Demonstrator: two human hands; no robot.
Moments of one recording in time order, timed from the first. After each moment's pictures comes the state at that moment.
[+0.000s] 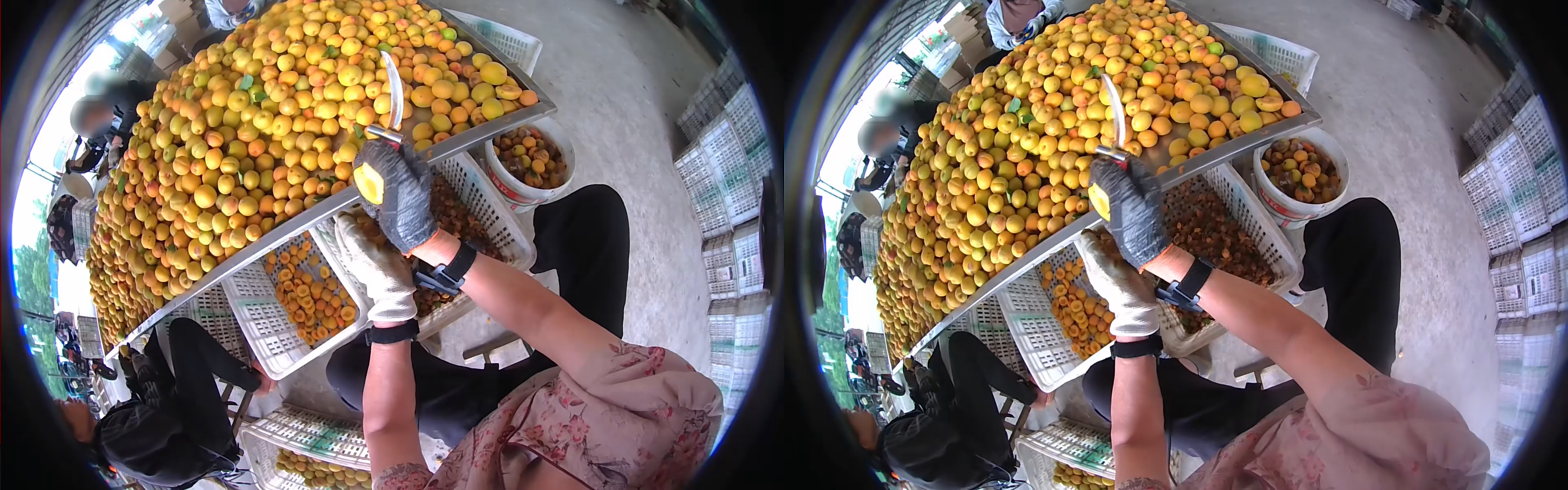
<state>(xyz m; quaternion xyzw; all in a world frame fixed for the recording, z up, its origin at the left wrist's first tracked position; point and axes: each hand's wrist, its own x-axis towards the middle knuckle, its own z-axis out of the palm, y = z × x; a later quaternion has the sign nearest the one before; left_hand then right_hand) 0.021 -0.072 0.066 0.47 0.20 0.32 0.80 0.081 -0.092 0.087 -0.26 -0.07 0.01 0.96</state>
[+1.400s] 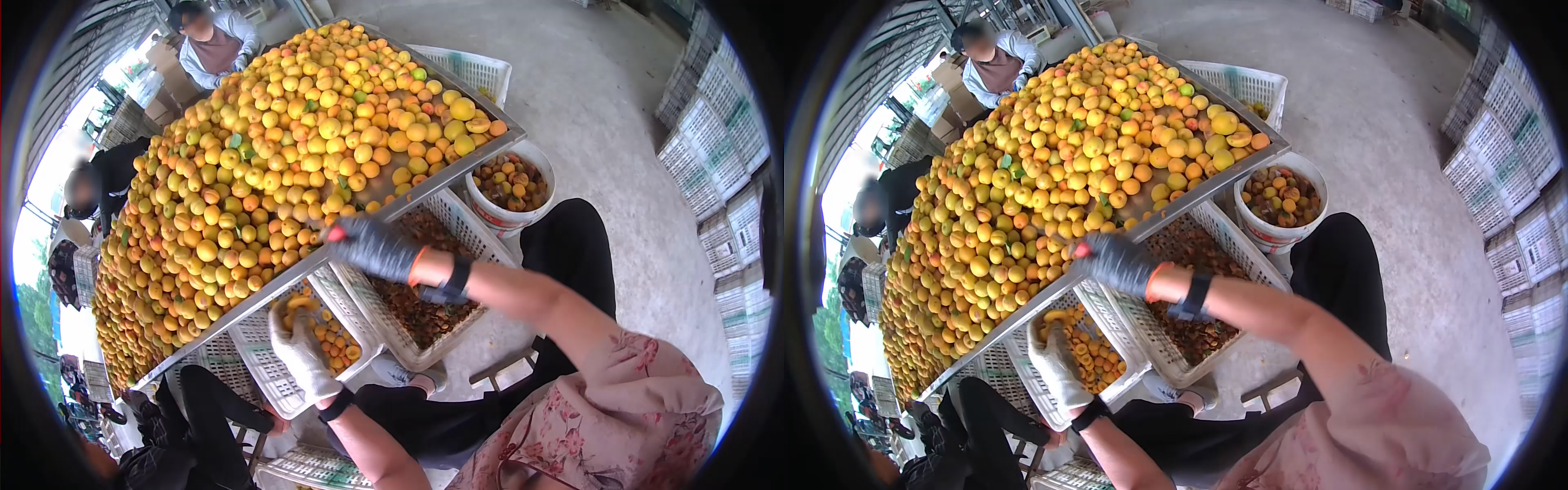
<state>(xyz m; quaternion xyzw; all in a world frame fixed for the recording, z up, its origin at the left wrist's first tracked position) -0.046 0.060 0.061 0.81 0.24 0.24 0.48 0.101 -0.106 0.071 -0.71 -0.29 0.03 0.64</state>
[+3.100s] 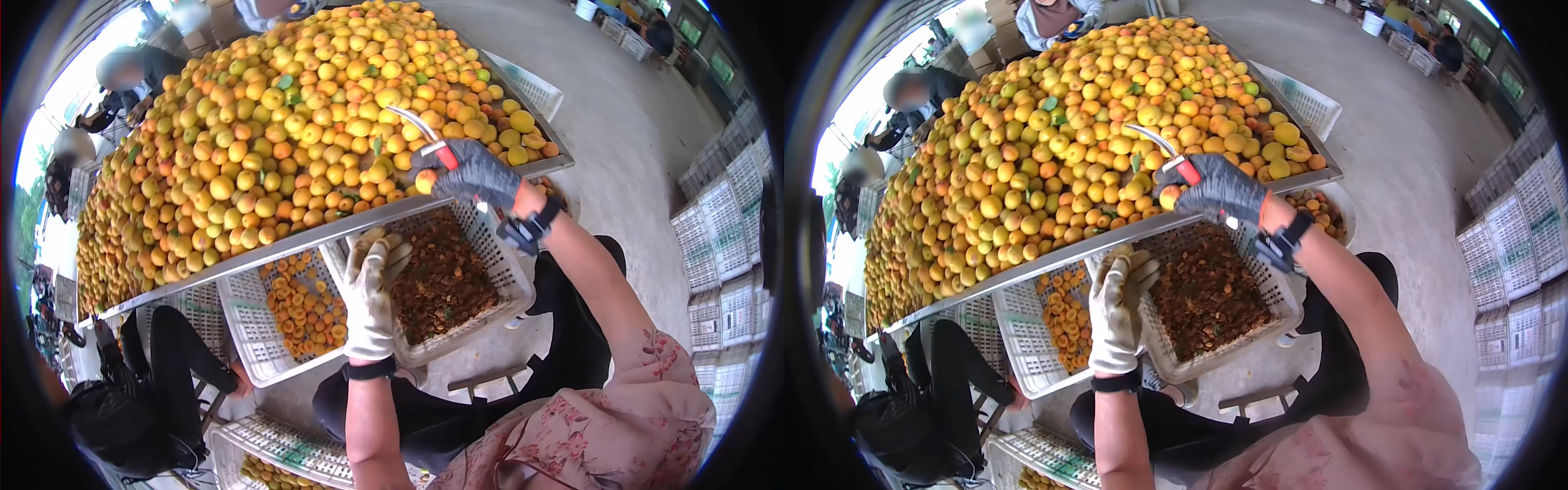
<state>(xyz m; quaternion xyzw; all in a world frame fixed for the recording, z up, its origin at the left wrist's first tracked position) -0.005 -0.021 0.067 0.49 0.14 0.13 0.85 0.166 -0.182 0.117 -0.70 -0.24 0.25 0.63</state>
